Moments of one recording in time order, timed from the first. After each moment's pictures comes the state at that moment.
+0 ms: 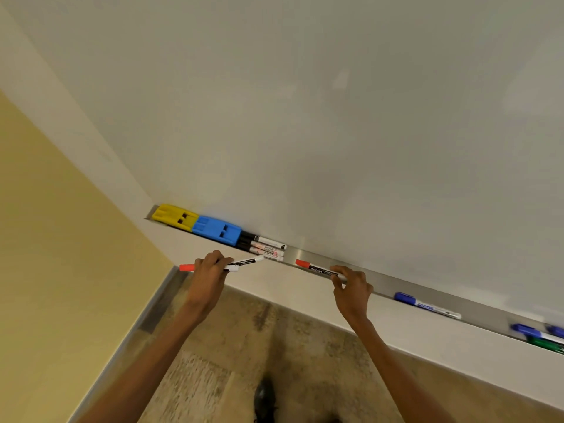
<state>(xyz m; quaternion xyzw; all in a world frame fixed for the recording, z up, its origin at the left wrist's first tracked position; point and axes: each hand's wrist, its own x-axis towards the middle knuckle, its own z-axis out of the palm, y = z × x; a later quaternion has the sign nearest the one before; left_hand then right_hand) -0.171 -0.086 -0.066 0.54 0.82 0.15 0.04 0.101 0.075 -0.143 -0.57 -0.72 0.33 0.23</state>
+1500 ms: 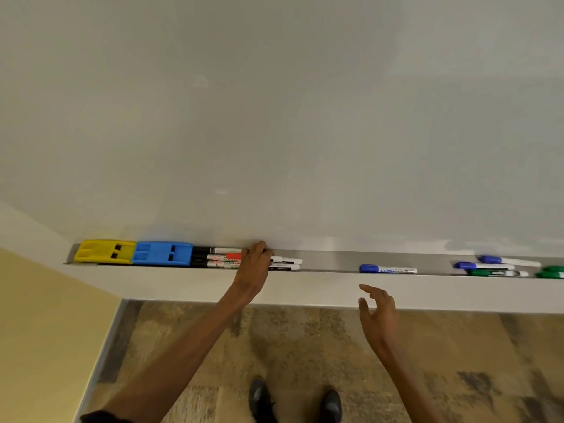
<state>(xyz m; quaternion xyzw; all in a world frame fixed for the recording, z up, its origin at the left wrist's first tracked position) -0.089 0.052 -0.120 0.71 0.69 0.09 0.11 0.208 0.009 -0.136 -0.70 -0.59 0.30 0.27</state>
